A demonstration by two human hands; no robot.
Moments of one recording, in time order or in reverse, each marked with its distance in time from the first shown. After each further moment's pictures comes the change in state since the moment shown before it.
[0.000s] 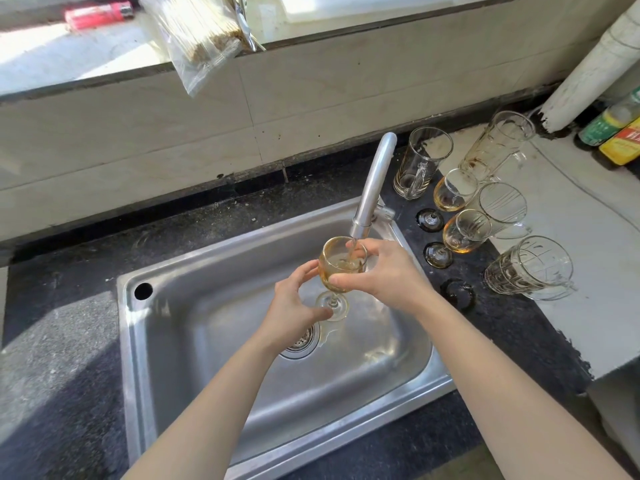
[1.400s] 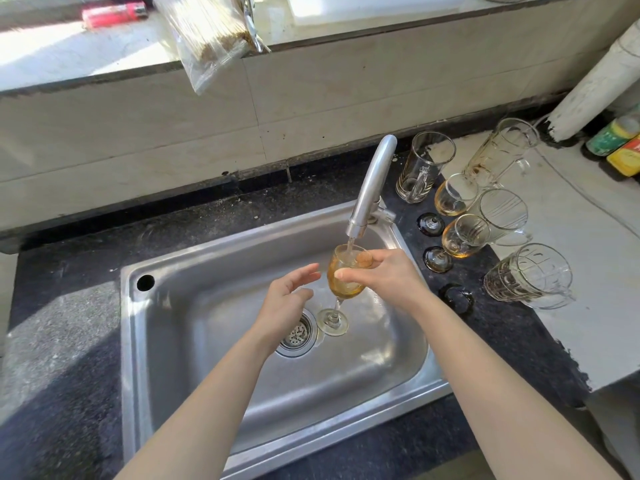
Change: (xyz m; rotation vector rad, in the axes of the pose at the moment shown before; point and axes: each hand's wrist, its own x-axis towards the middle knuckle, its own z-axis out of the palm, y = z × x) left_hand -0.007 0.019 0.002 -0.203 0.068 -0.125; right_hand 0.008 0.022 -0.001 0.101 -0.029 0.246
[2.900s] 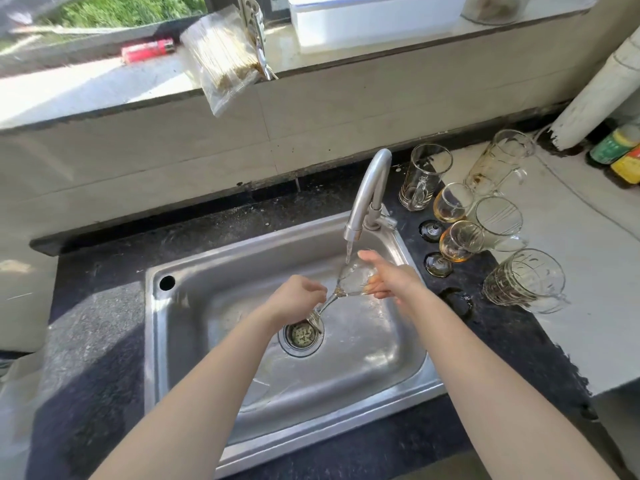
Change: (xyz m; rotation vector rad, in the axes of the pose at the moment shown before) left_hand -0.002 0.028 -0.005 0.487 -0.132 -0.151; right_hand 0.011 0.009 -0.009 0.245 0.035 0.370
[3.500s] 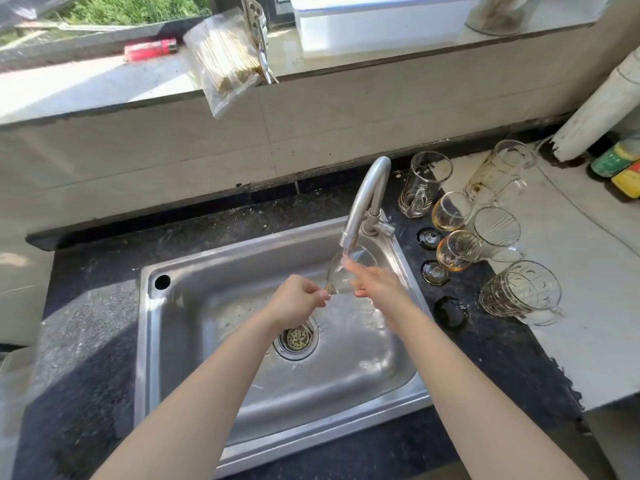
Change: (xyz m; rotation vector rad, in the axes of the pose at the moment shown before) left_hand -0.005 0.016 0.007 -0.040 0.070 0.033; right_hand -0.011 0.005 0.015 0.056 -0.061 -0.122
